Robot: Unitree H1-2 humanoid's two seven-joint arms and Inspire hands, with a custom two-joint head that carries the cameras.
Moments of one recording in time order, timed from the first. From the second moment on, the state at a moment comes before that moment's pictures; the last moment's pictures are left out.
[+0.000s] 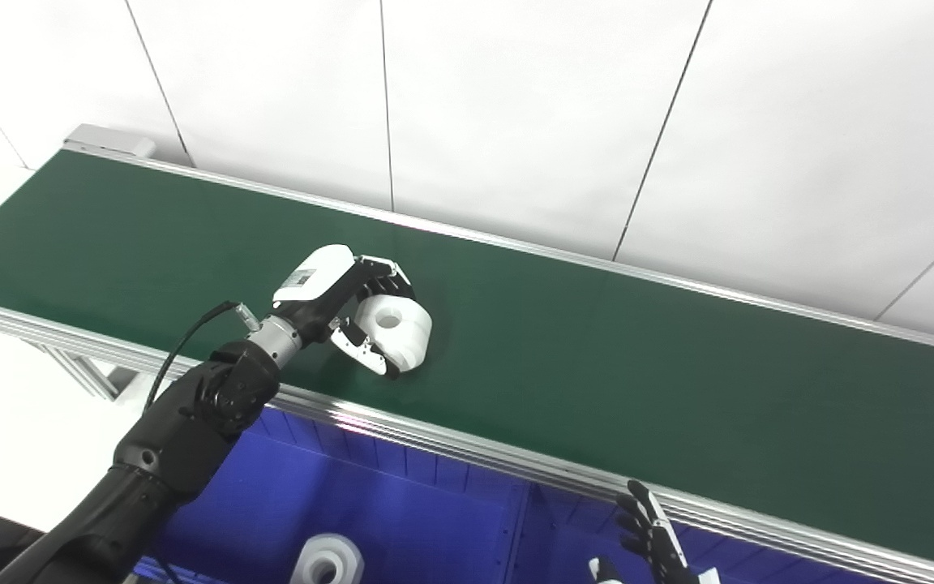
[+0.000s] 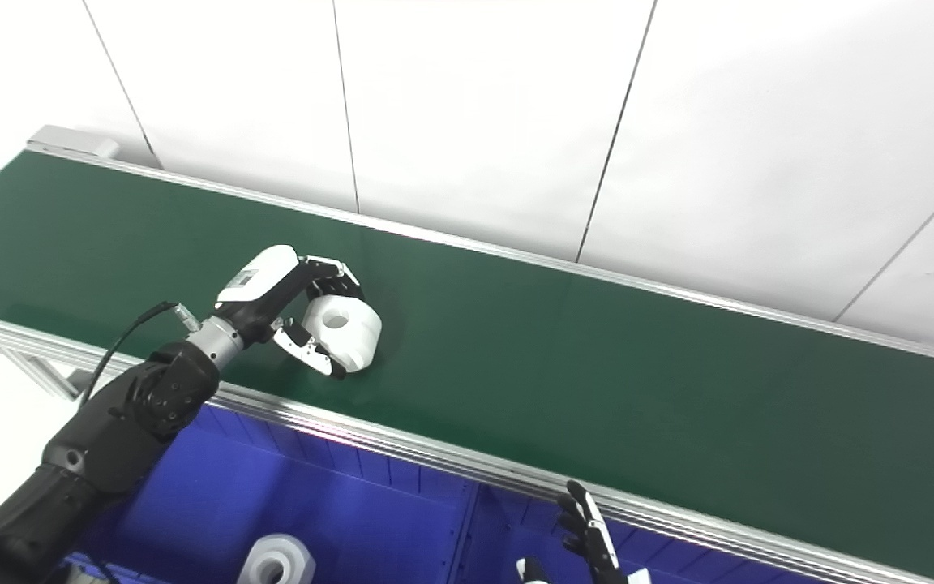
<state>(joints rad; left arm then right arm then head) -0.12 0.45 -0.03 0.25 0.48 -0.31 0.03 0.31 -0.08 0.34 -0.07 -0.33 -0.20 0.00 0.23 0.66</state>
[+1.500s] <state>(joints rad) 0.26 0.38 -0.20 -0.24 0.53 -0.05 -0.32 0.39 -0.01 0.35 -0.29 -0.40 -0.04 0.04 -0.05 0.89</state>
